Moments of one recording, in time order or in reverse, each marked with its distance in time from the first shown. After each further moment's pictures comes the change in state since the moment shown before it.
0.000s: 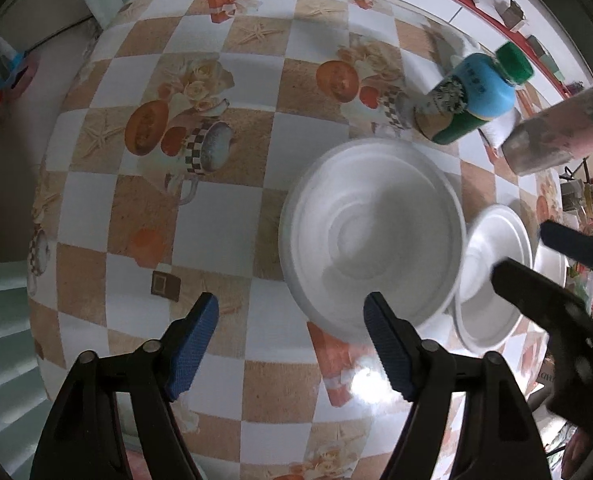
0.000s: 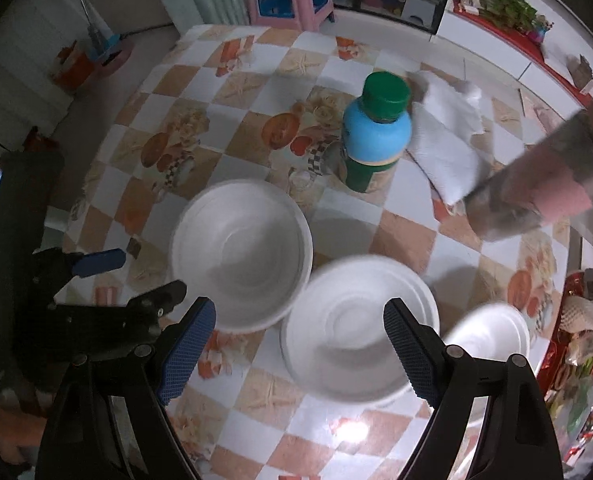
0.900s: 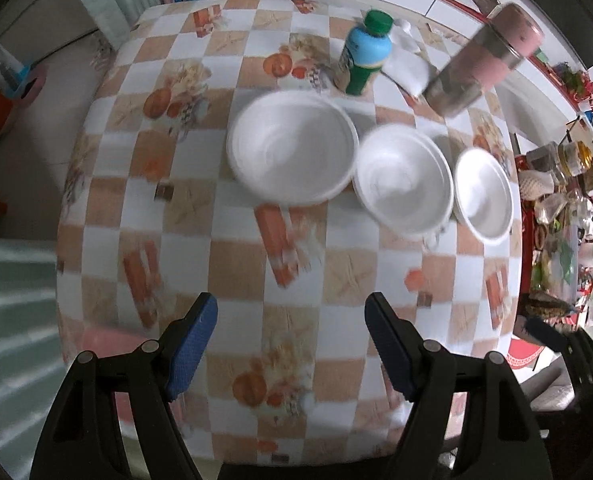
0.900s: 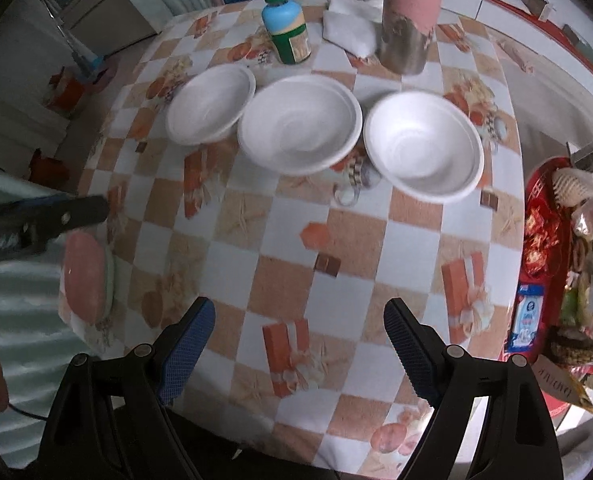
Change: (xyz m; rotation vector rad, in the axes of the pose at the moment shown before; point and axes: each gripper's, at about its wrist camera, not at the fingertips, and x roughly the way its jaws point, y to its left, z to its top) left arm -0.087 -0.062 -0.088 0.055 -0.025 0.020; right arm -0.073 -0.041 -0.195 0.175 0.003 0.036
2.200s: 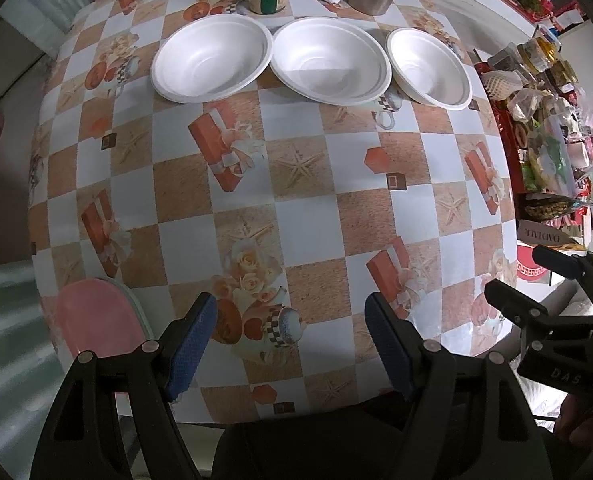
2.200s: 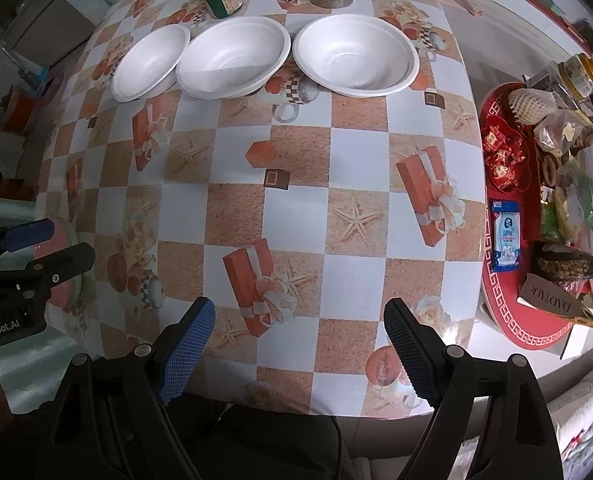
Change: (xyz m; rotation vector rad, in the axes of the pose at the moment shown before) left arm 0.012 -0.046 -0.096 0.220 0.121 -0.012; right arm 0.006 -0.023 -0.068 0.156 0.118 -0.084
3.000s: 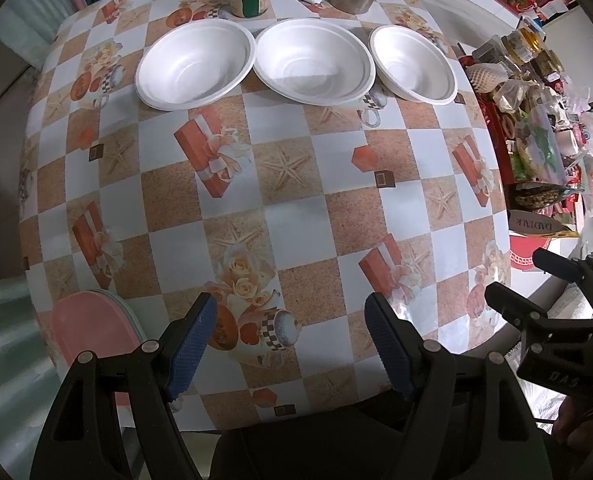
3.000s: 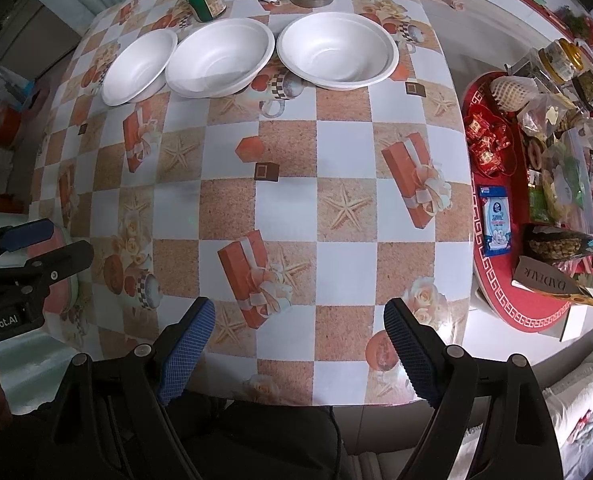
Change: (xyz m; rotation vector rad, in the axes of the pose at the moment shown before) left arm 0.001 -0.002 0.001 0.048 -0.008 -0.032; right arm -0.005 0.000 -0.012 0.061 -0.009 -0.033
